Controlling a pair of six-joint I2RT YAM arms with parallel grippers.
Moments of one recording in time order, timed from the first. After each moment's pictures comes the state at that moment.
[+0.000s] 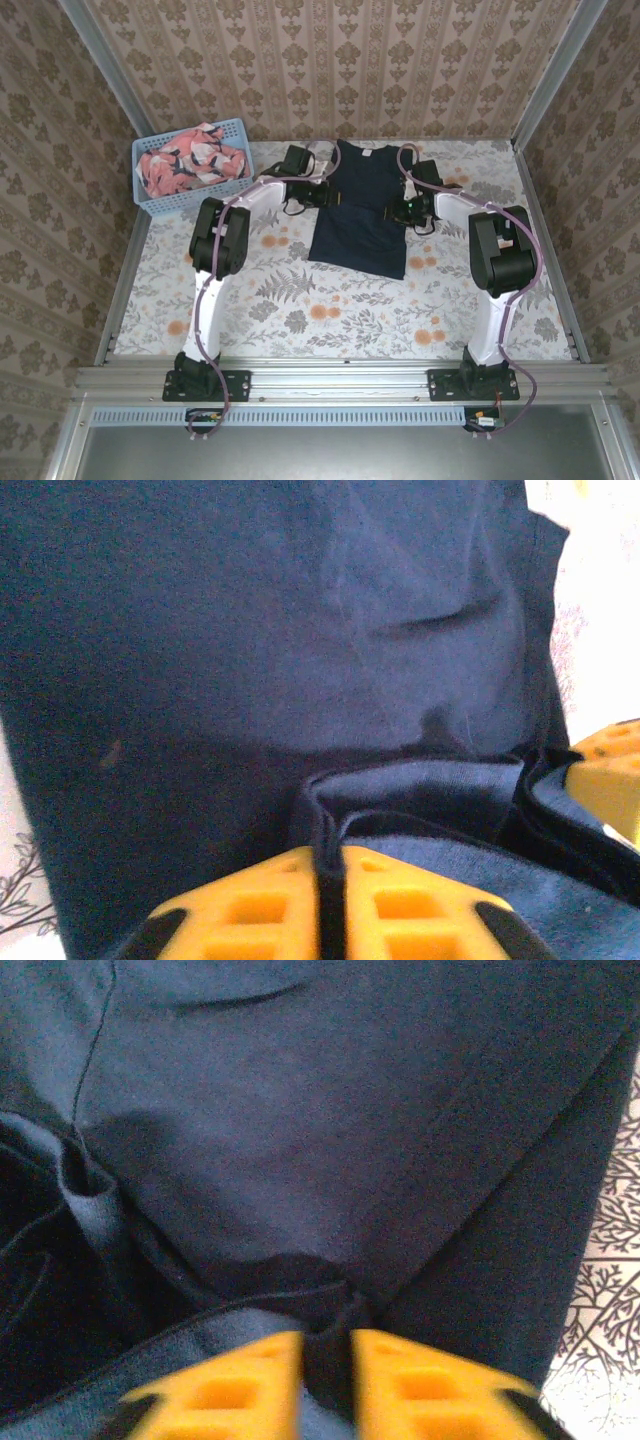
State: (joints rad) left arm -0.46 2.34 1.83 -0.41 0.59 -0.32; right arm 0.14 1.98 1.31 -0.40 -0.31 0.39
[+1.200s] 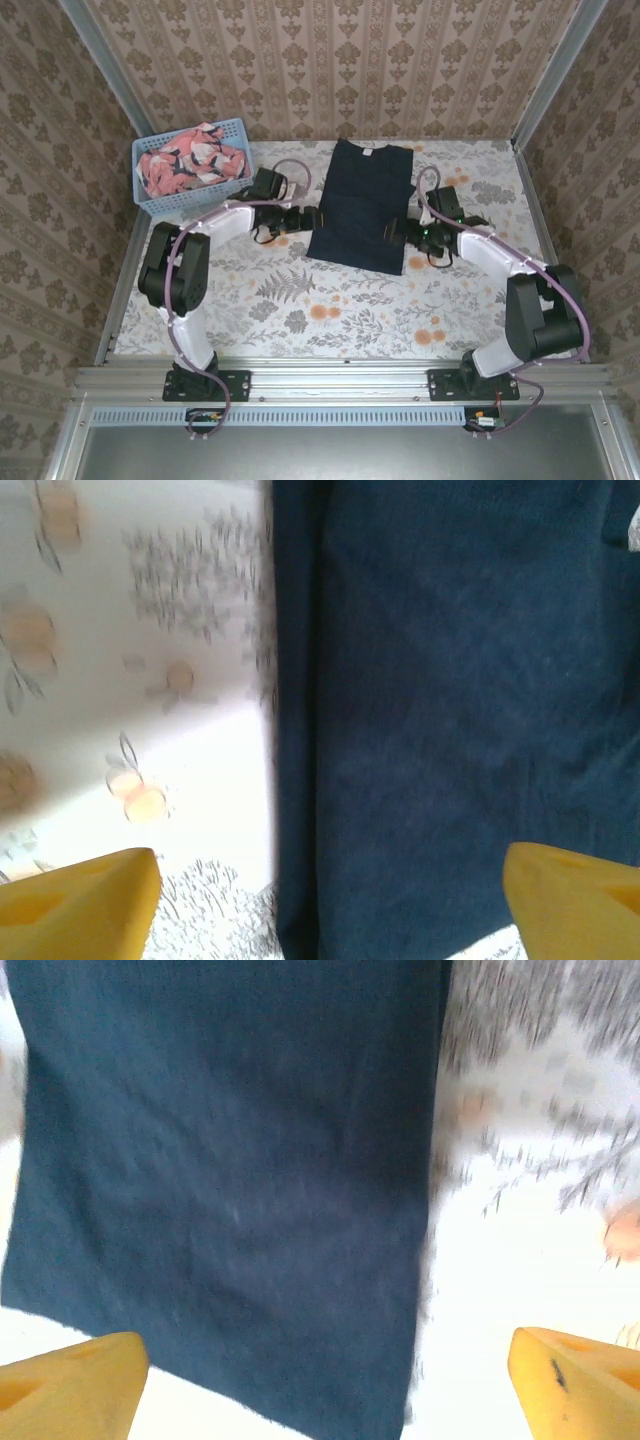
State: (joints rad) left arm -0.44 1.85 1.20 -0.36 0.43 -0.41; right arm 0.19 1.49 0.89 -0.43 -0.25 0.49
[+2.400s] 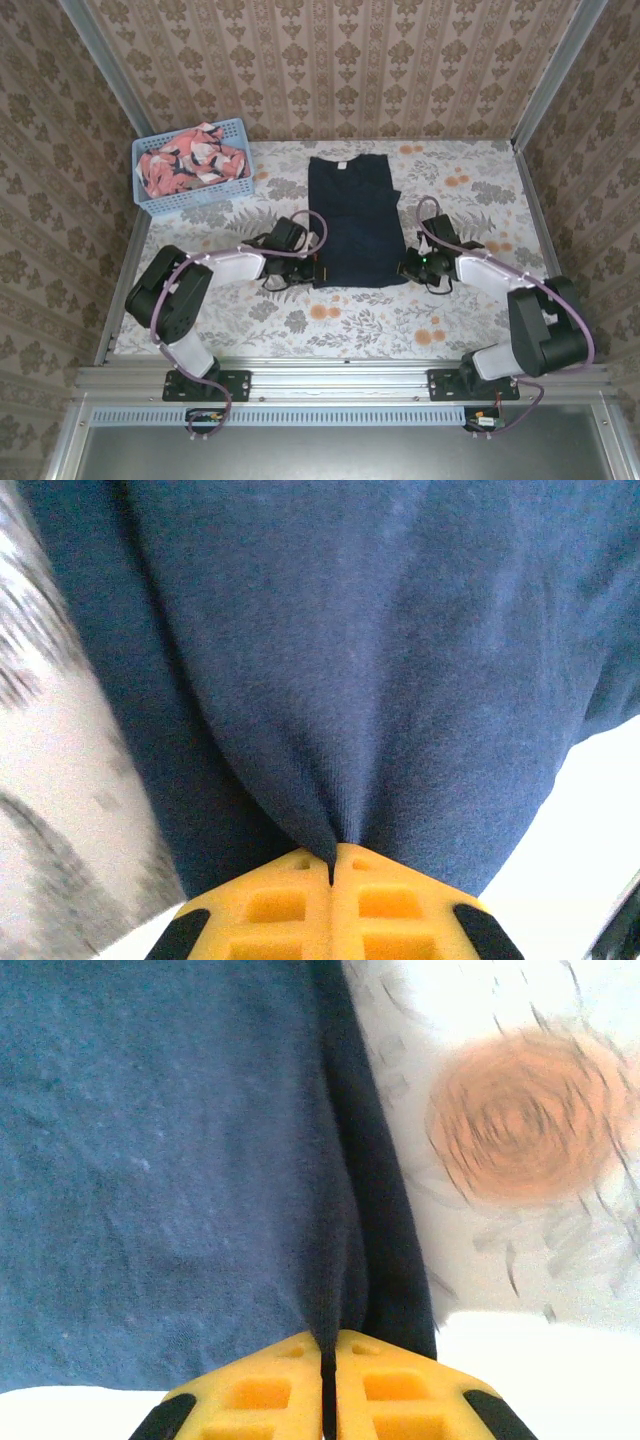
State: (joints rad) left arm -0.68 1.67 0.82 -0.19 0.46 -0.64; right arm 0.23 1.40 0.67 -0.41 -0.29 0.63
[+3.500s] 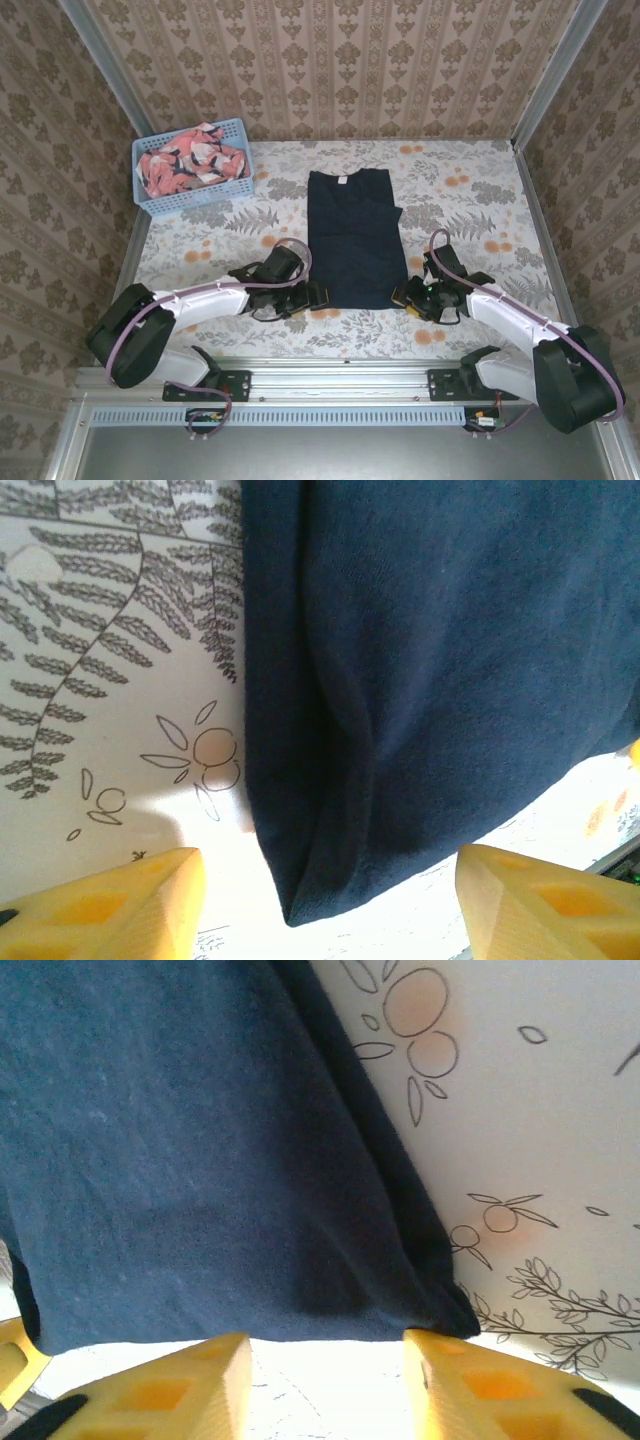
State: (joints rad) left arm -0.81 1.38 0.60 -0.24 0.34 -0.99; right arm 0.32 1.13 0.47 -0.48 -0.36 0.91
